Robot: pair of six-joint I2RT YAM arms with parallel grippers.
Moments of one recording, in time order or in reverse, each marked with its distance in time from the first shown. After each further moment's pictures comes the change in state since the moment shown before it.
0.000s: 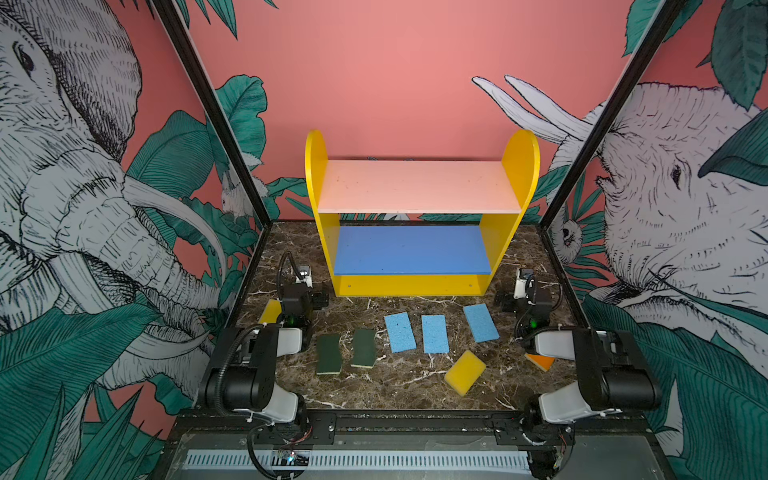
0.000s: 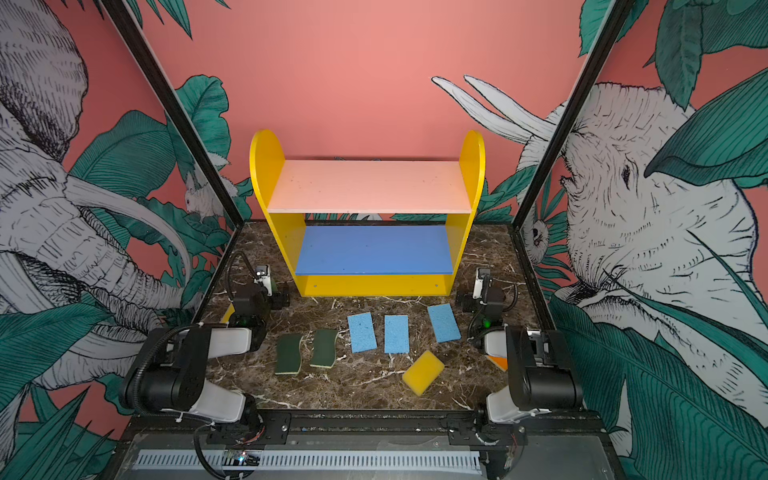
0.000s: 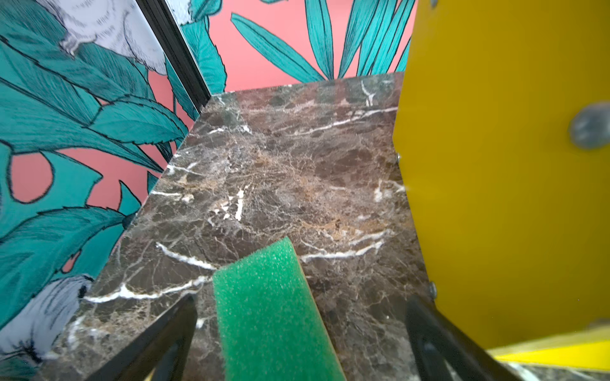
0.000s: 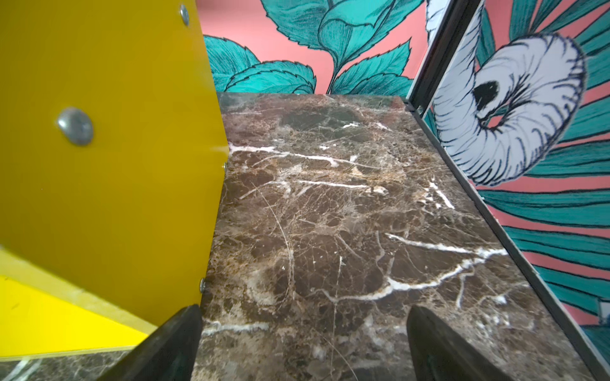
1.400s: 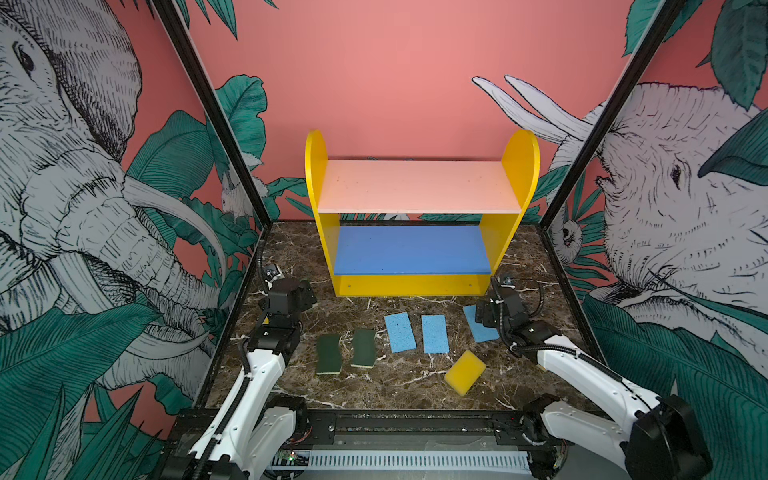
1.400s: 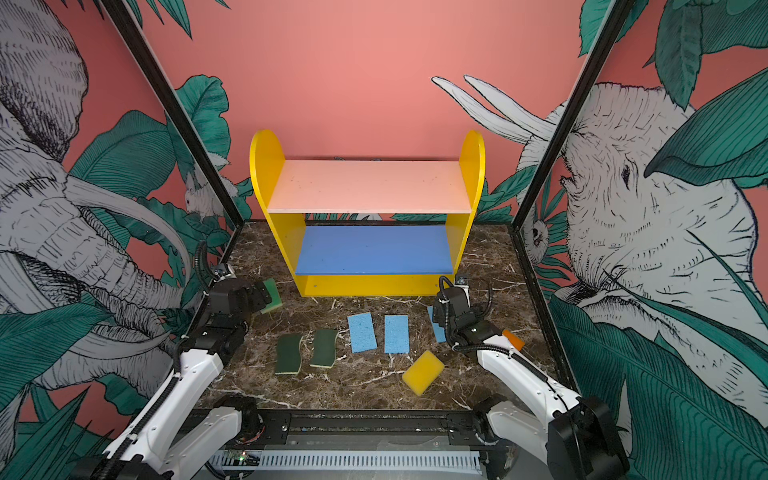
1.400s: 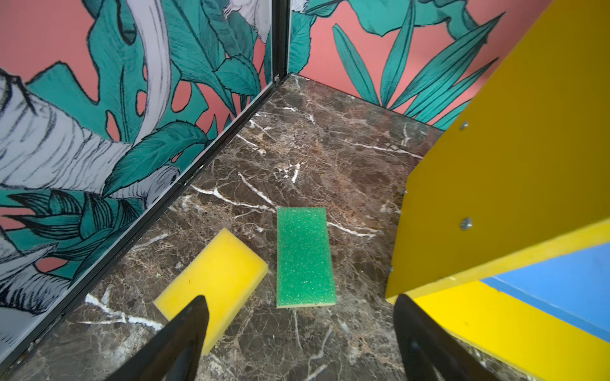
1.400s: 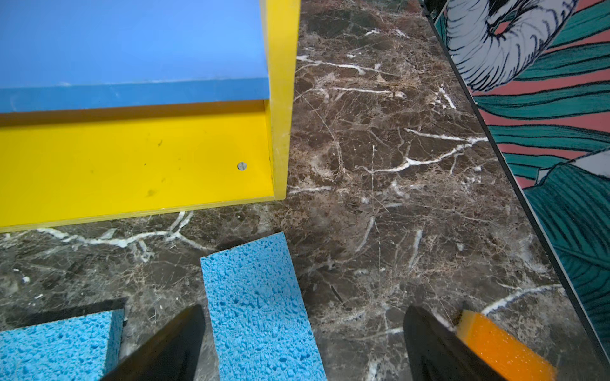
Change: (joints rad) left arm -0.089 -0.587 0.214 -0.966 -0.238 -0.488; right arm 0.495 -0.392 0.228 -1.078 0.447 0.417
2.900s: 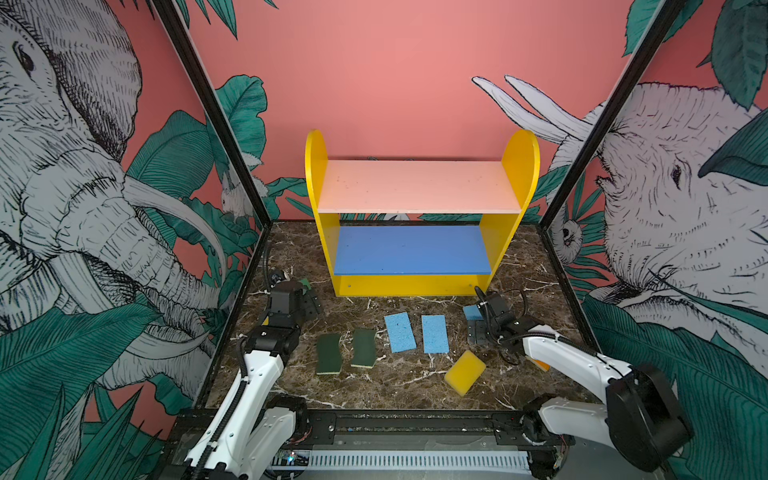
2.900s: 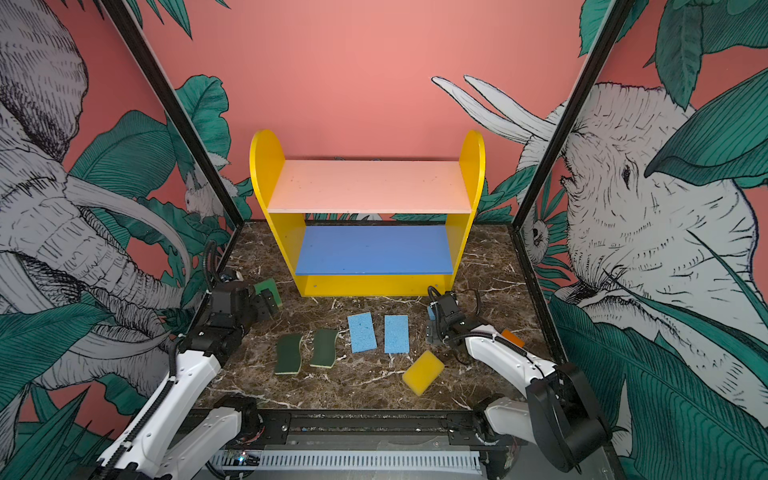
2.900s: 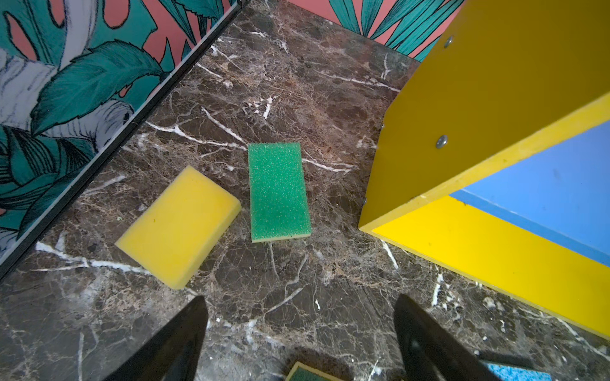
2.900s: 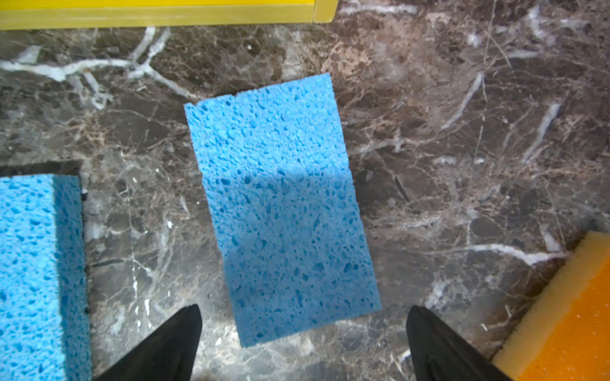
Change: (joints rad) left arm -0.005 -0.010 0.029 -0.201 0.157 -0.079; right arm 0.006 0.189 0.010 -0.167 -0.220 0.079
